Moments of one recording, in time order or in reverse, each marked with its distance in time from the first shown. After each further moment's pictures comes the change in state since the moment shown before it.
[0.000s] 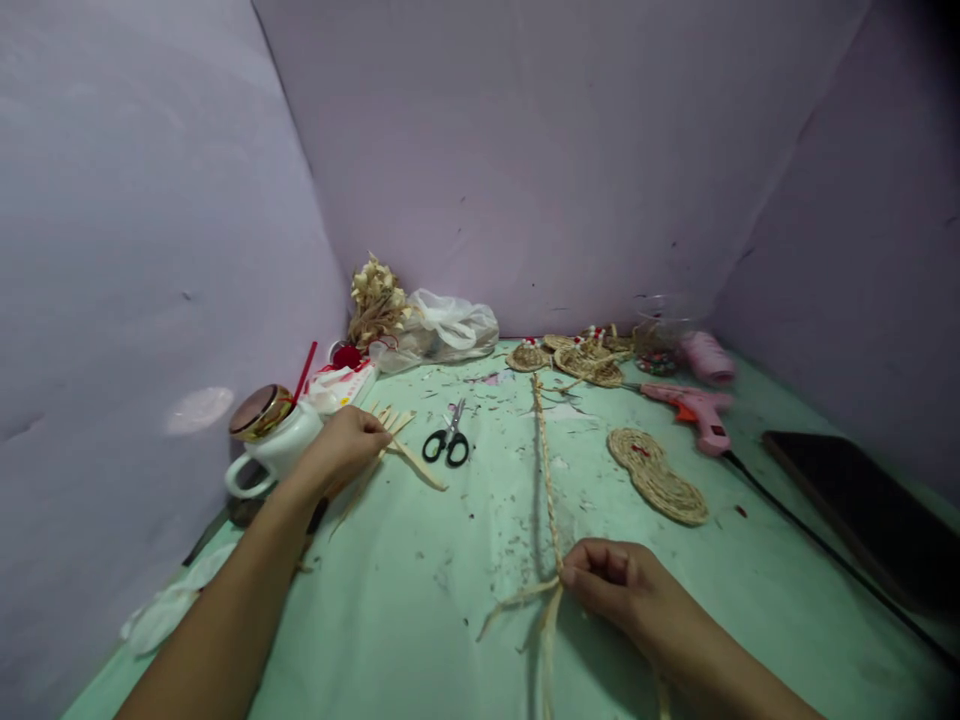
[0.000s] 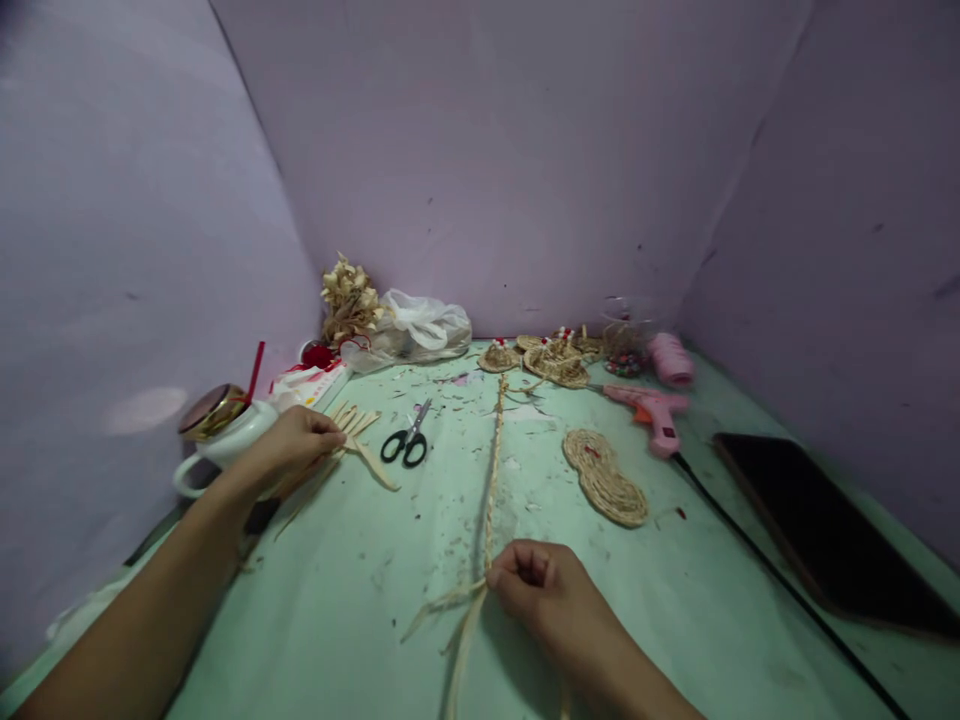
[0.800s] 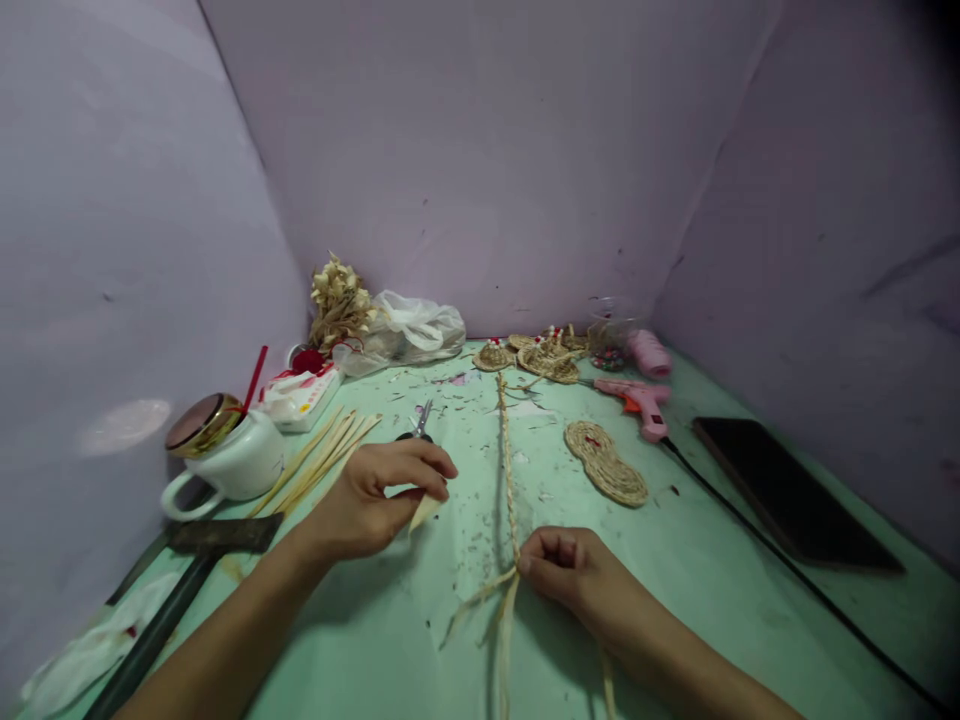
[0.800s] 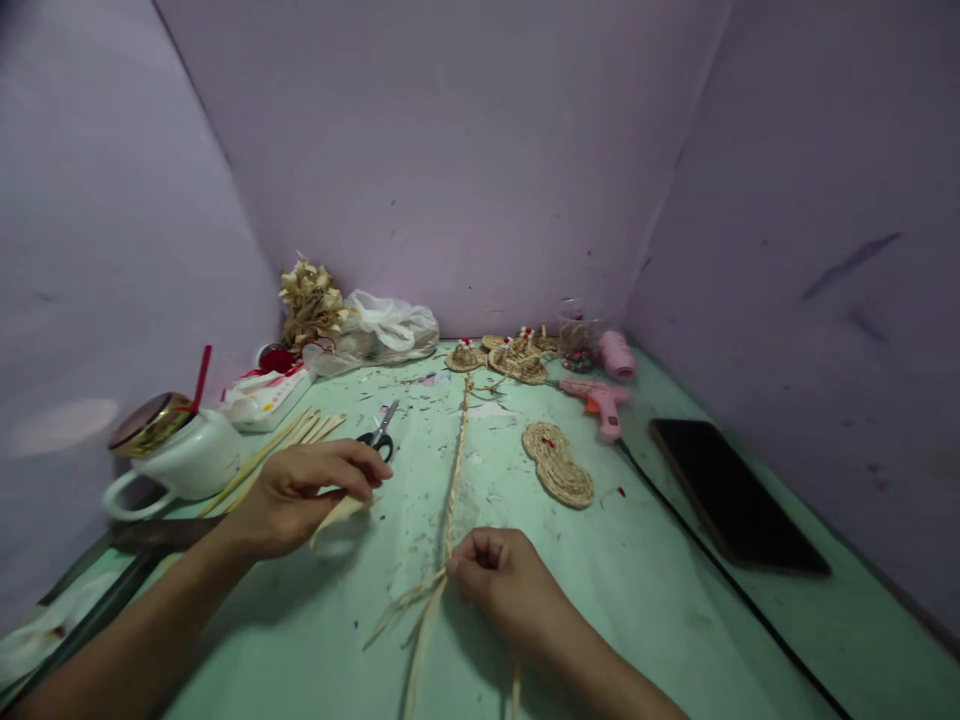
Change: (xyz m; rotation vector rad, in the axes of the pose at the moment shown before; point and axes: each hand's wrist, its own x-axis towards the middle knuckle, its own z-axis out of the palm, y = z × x) left_hand -0.063 0.071 0.029 -0.484 -0.136 0.847; right_hand 0.000 -0.001 -0.001 0.039 0.000 -0.044
